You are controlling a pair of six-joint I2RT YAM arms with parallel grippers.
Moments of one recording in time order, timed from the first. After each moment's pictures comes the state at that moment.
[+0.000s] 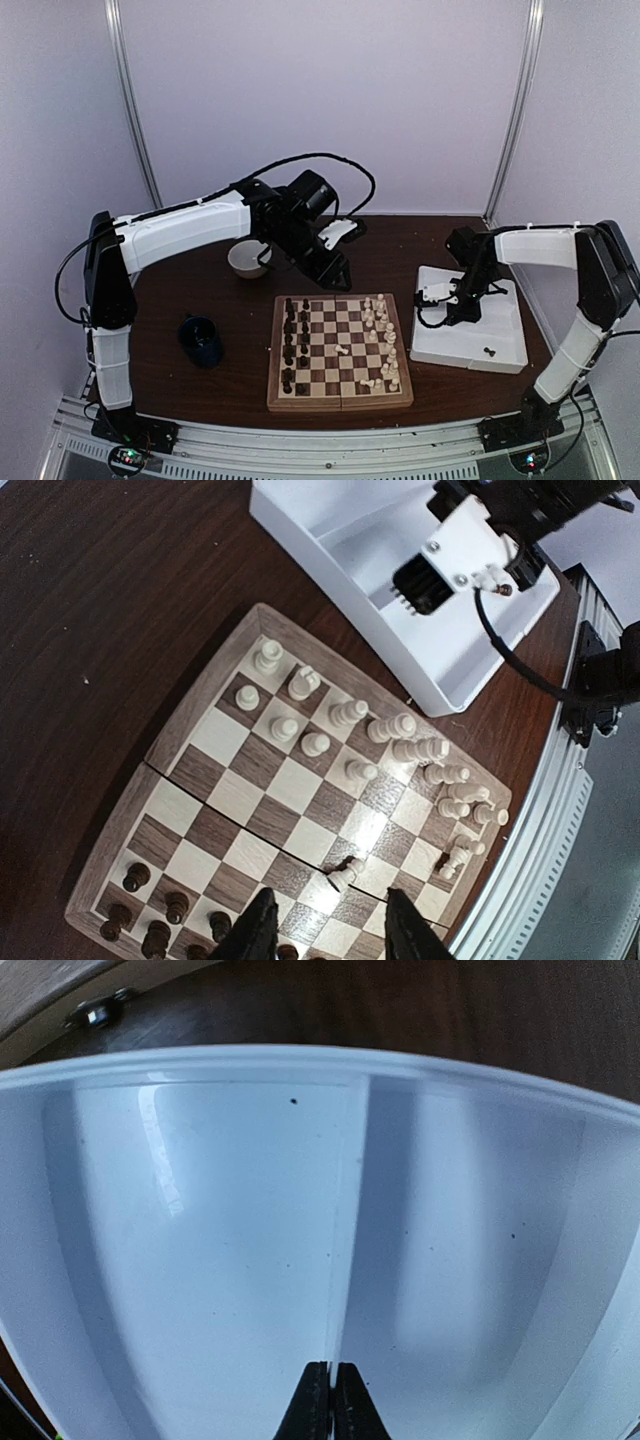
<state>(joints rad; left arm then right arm) -0.91 2.02 1.89 -0.88 0.32 -0.08 0.32 1.71 1.09 -0.87 -0.11 -1.01</state>
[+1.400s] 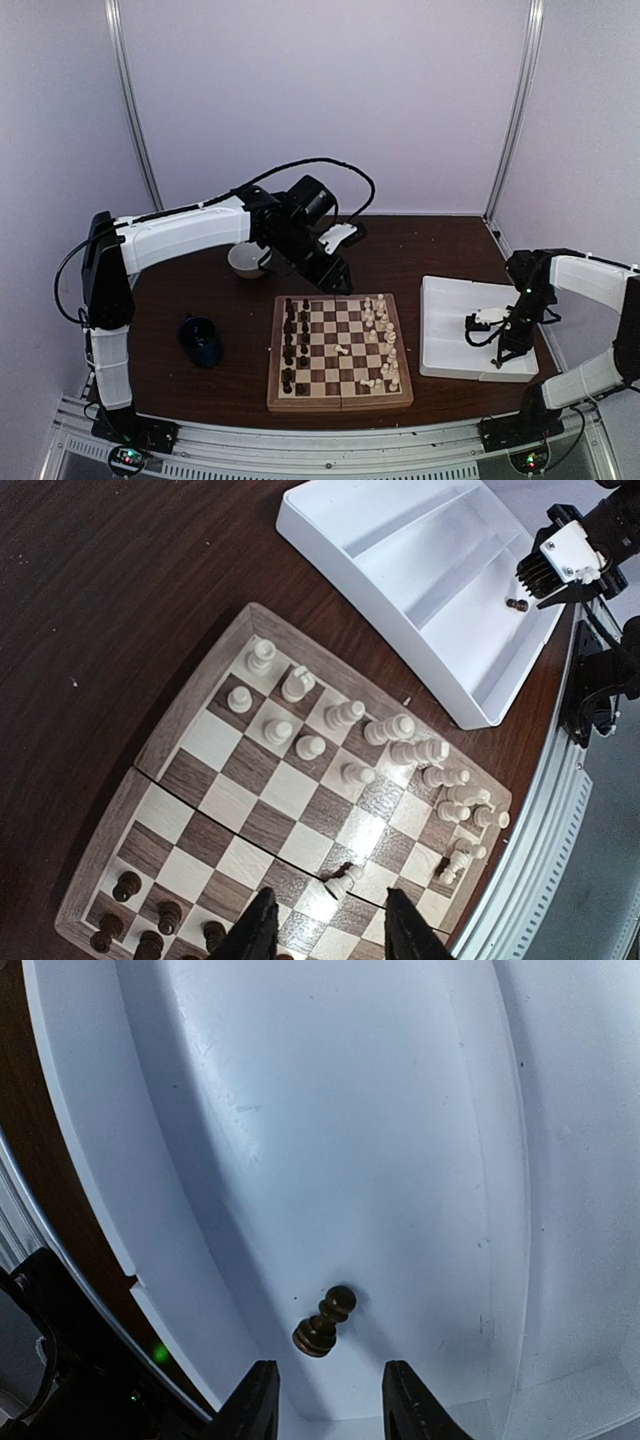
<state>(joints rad) -0.91 2.00 1.84 -0.82 0.33 -0.08 0.03 1.29 0.77 -1.10 -0.09 -1.06</state>
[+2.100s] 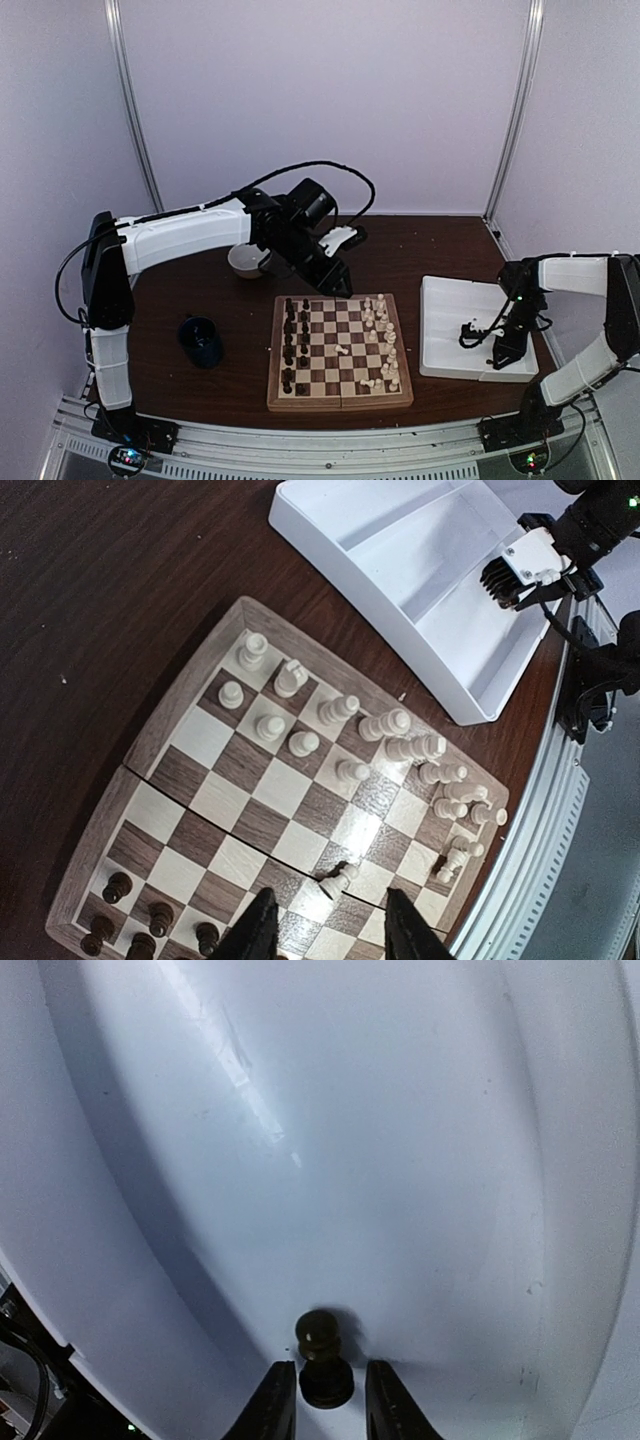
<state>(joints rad) -0.91 2.00 1.81 -0.80 0.35 -0.08 0.03 1.42 0.72 -1.02 -0.08 -0.99</state>
